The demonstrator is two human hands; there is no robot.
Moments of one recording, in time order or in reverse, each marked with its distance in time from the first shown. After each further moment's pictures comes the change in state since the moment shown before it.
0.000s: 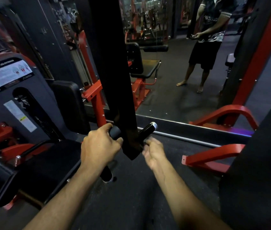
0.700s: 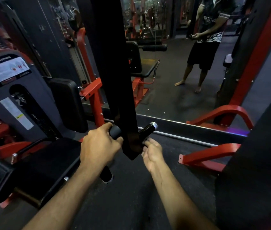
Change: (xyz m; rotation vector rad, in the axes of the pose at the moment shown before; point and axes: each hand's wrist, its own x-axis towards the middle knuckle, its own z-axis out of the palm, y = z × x) left_hand -0.010 0.008 -0.004 -0.024 -0.031 -0.019; right_hand -0.020 0.001 -0.007 0.026 0.013 -0.048
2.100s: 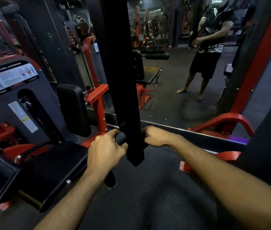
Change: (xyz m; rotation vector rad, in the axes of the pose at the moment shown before) left_hand -0.012 0.000 -0.001 -0.013 0.011 0.018; right_hand -0.009 -0.110 0.042 -1.944 -0.793 -0.563
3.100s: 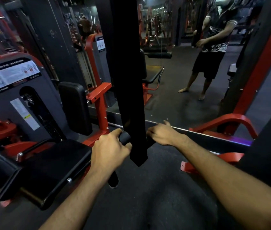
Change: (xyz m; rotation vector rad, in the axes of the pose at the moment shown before) left_hand 0.005 0.000 0.002 0.007 -0.012 0.040; right_hand 0.008 0.028 0.003 -0.590 -0.010 0.034
